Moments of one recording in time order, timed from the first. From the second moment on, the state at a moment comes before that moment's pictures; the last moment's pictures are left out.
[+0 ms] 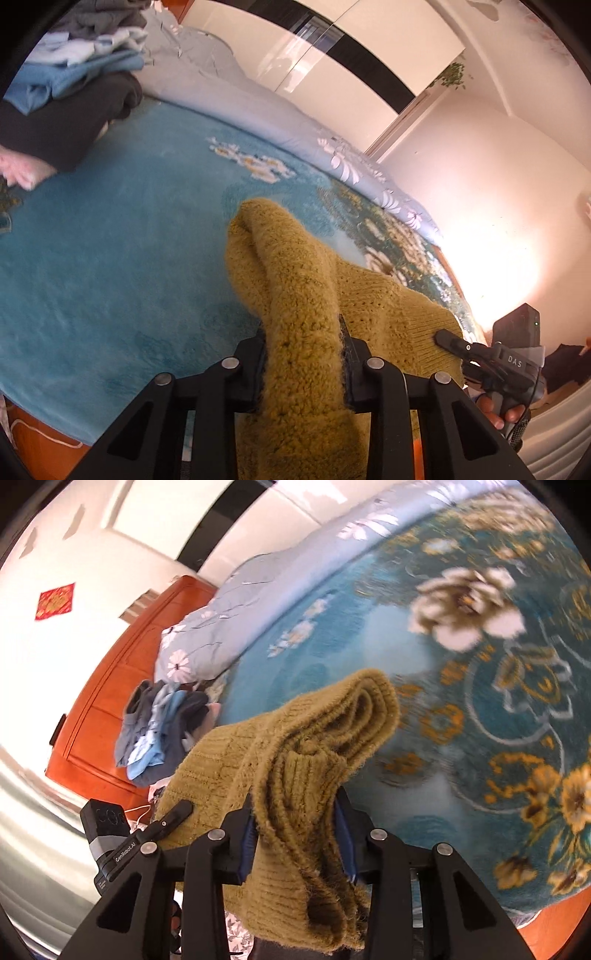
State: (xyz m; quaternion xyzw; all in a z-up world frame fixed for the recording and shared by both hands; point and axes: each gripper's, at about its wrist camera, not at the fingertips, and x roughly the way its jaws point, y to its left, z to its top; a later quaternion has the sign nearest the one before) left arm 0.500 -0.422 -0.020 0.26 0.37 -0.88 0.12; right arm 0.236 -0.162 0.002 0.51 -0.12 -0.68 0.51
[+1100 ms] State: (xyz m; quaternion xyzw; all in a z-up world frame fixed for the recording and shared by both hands) left arm 0.676 -0.758 0.217 0.06 0.19 -0.93 0.30; right arm 0.359 -0.595 0.208 0.32 -0.04 -0.59 0.74
